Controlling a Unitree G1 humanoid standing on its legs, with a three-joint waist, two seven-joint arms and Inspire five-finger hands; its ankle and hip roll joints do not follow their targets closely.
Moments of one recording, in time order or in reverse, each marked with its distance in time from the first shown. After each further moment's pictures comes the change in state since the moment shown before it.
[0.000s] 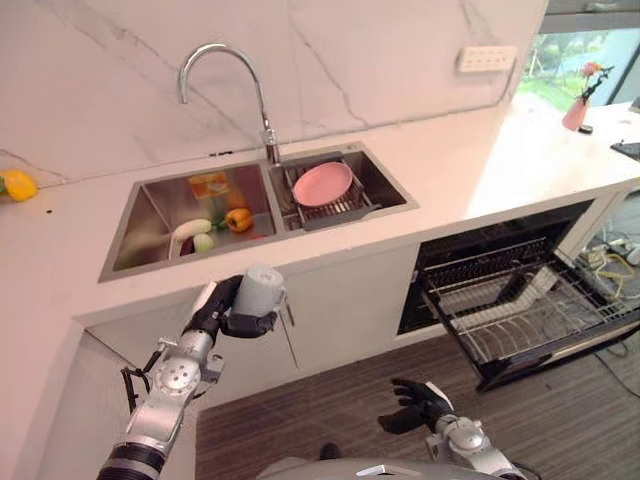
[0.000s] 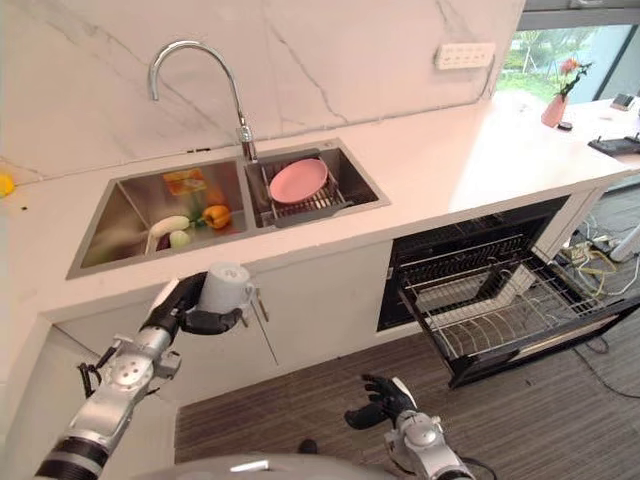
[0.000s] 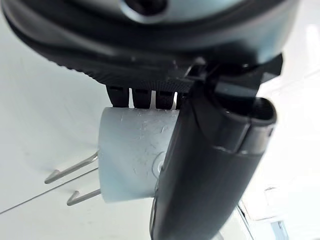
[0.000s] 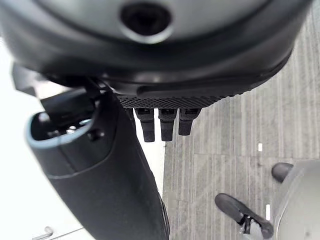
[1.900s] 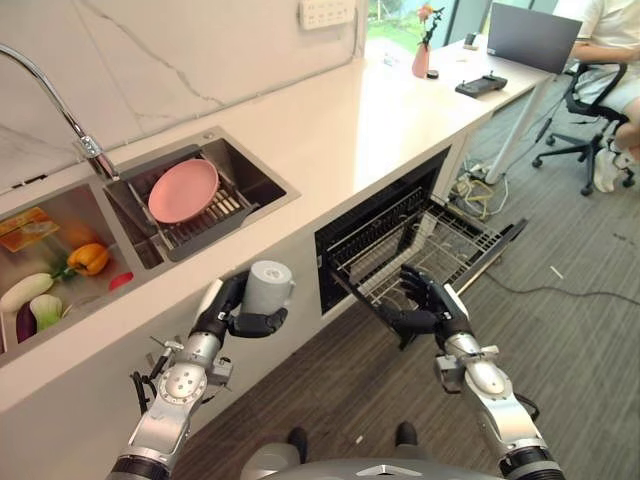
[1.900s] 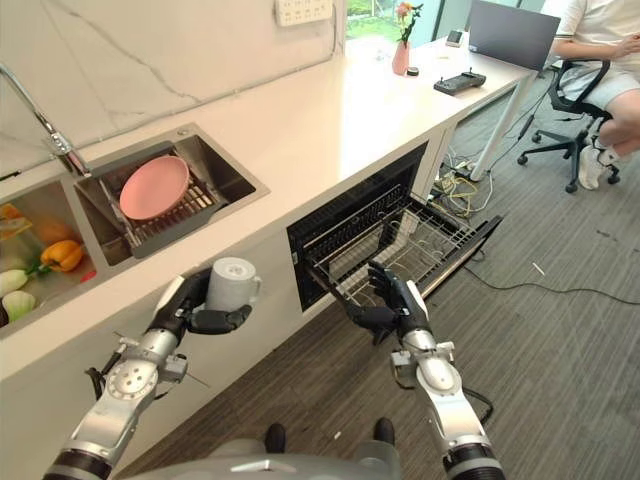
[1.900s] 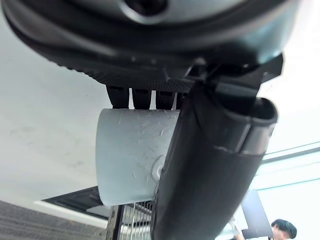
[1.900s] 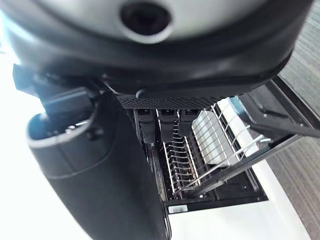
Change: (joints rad) left arm 0.039 -0.030 0.001 -0.091 -0.047 -0.038 0.054; right arm 0.050 -0.052 -0.209 -0.639 0.085 -0.038 -0.016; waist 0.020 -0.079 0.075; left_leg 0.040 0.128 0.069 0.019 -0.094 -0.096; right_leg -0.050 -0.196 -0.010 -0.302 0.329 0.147
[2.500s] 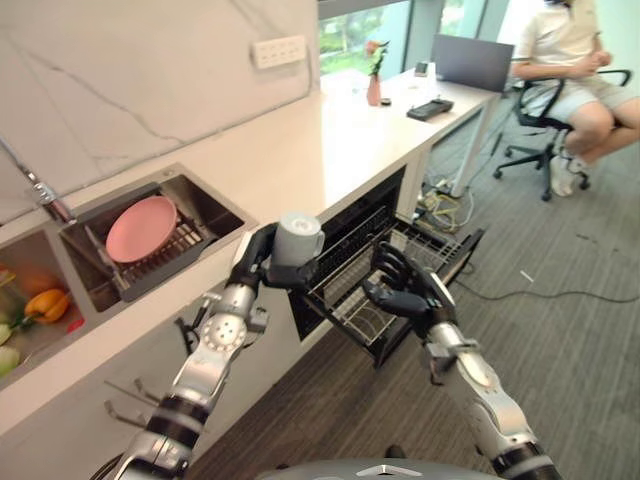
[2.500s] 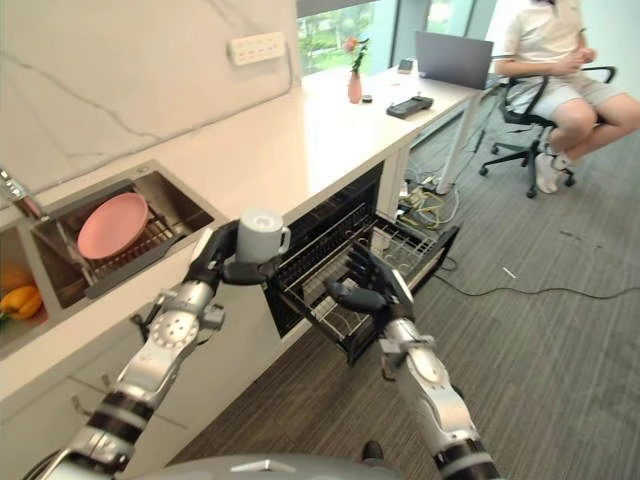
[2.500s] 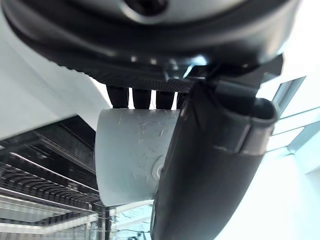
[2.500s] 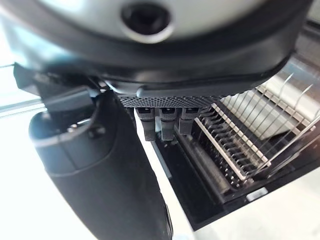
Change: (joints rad) left arm -0.351 -0.100 -0.174 0.098 -0.015 0.016 0.123; right arm -0.080 0.026 0.164 -0.121 0.418 -0.005 -0.039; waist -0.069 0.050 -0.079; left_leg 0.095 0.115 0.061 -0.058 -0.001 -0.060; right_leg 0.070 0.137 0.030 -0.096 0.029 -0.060
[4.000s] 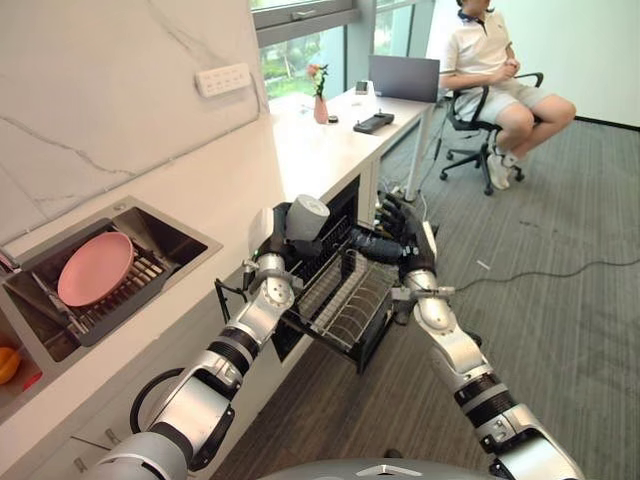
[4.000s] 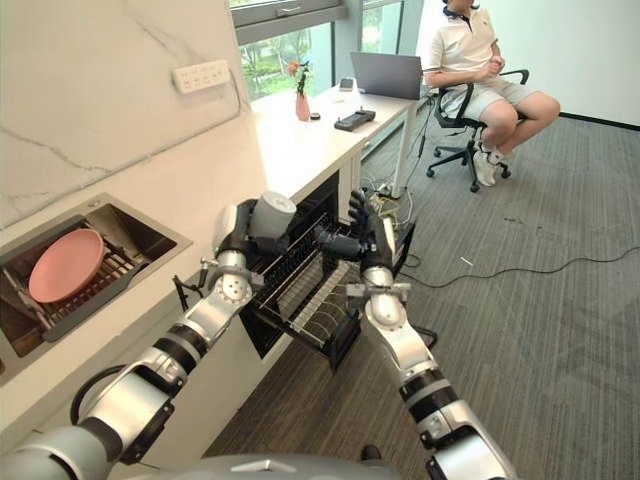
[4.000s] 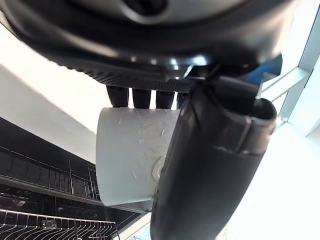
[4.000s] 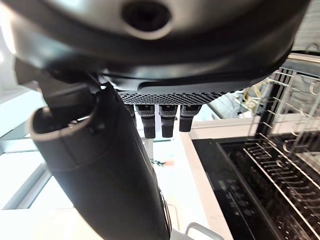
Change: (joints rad) left arm -0.360 -0.122 -0.177 0.470 0.158 0.111 0.354; right arm -0.298 0.054 0.092 0.187 -0.176 -0.018 -0.350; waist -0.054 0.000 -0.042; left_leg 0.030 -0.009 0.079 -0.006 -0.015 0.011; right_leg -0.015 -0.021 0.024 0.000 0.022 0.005
